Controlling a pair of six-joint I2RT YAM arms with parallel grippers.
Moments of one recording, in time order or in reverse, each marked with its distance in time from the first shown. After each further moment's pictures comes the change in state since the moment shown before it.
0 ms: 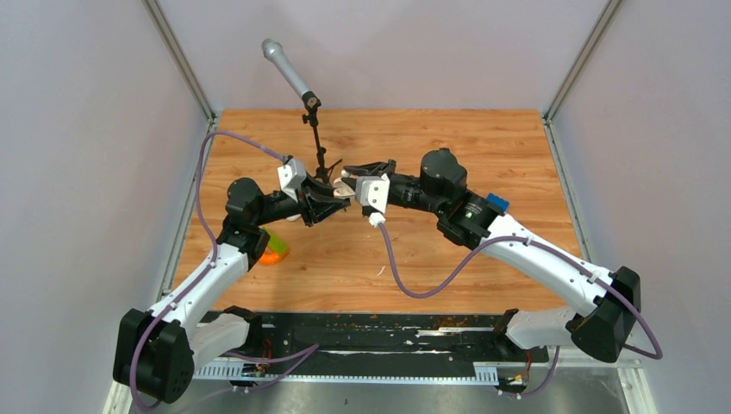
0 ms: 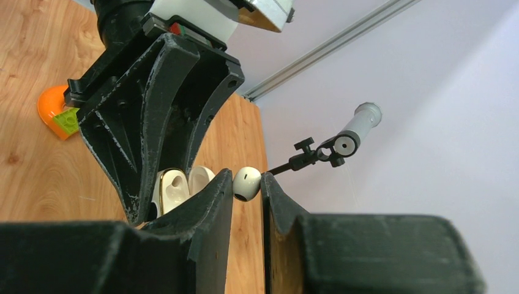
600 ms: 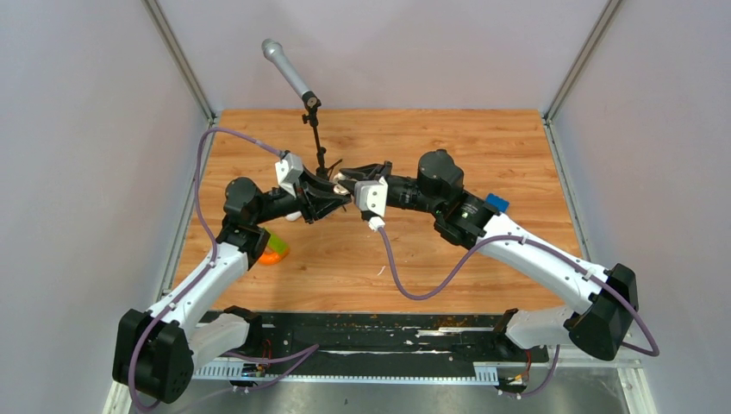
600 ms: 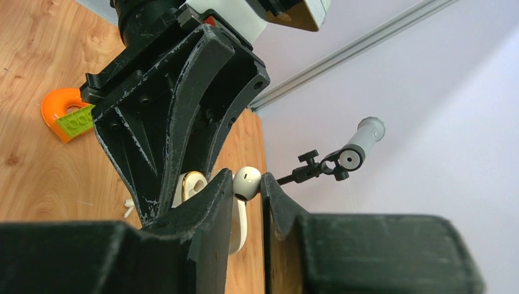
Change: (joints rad) left arm -0.005 0.000 0.019 0.043 -0.016 -0.093; right arm 0.000 0.023 -0.012 0.030 -0.047 -0.022
